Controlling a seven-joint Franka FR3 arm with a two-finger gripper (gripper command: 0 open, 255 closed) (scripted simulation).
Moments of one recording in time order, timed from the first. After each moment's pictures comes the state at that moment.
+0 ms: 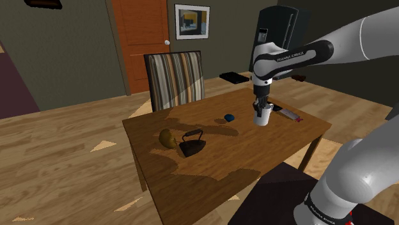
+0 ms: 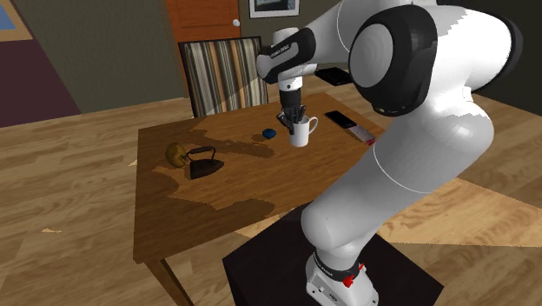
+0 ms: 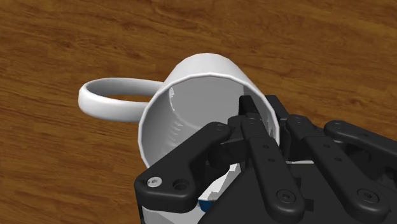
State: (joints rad) arm -0.12 -0.31 -0.23 -2.33 -0.16 1.88 -0.30
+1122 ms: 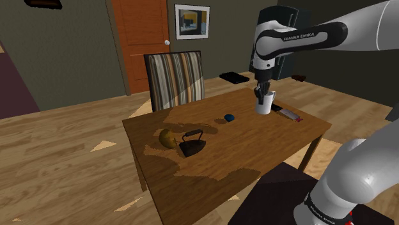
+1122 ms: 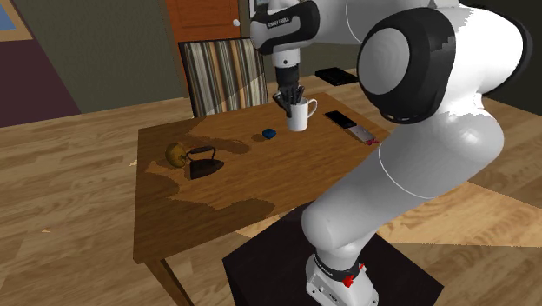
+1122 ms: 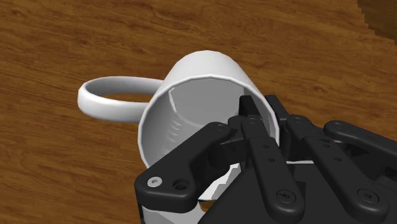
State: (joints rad) arm -0.11 -0.35 -0.20 -2.17 -0.14 1.67 -0.28
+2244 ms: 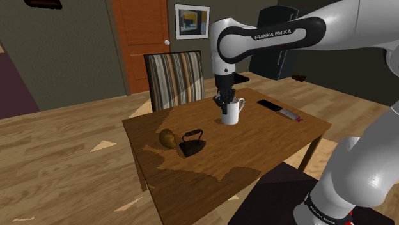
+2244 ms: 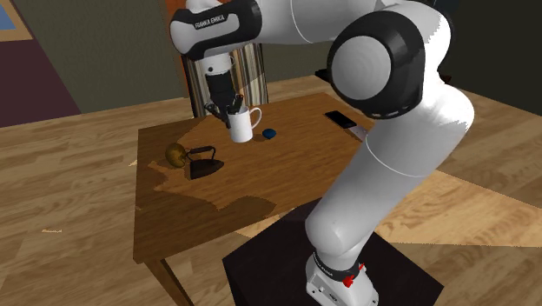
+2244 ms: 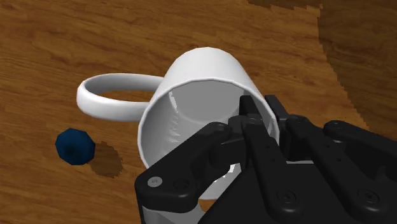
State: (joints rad) arm 0.06 -0.20 0.06 -2.02 0.00 1.65 0.10
